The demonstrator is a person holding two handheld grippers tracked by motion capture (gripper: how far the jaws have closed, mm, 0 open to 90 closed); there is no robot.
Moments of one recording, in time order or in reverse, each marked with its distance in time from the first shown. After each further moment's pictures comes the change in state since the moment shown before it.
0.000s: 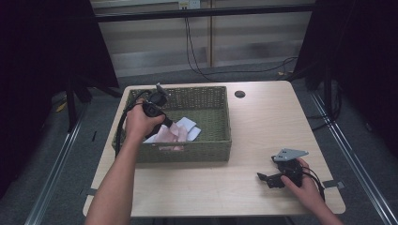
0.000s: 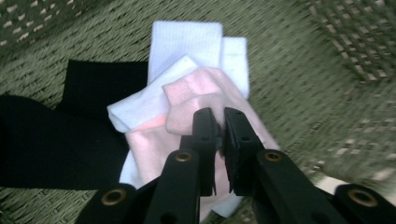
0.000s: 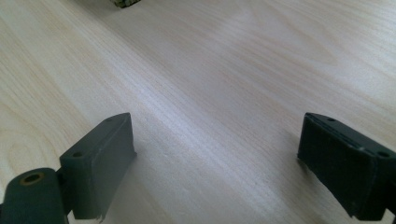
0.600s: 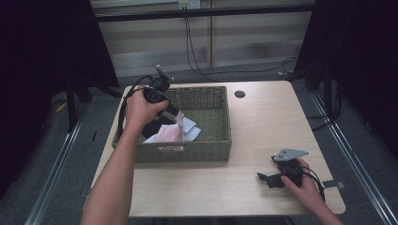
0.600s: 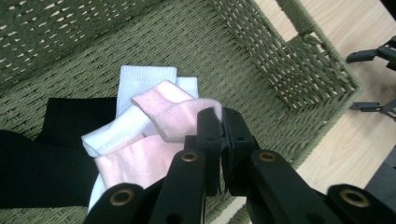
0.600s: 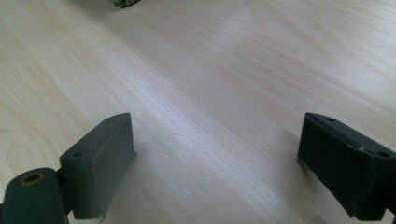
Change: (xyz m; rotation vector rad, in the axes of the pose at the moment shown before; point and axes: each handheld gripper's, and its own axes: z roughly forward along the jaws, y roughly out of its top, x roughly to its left) left arm -0.019 0.027 -0.040 -0.056 -0.087 -0.013; right arm 0.000 0.000 0.000 0.002 0.000 0.000
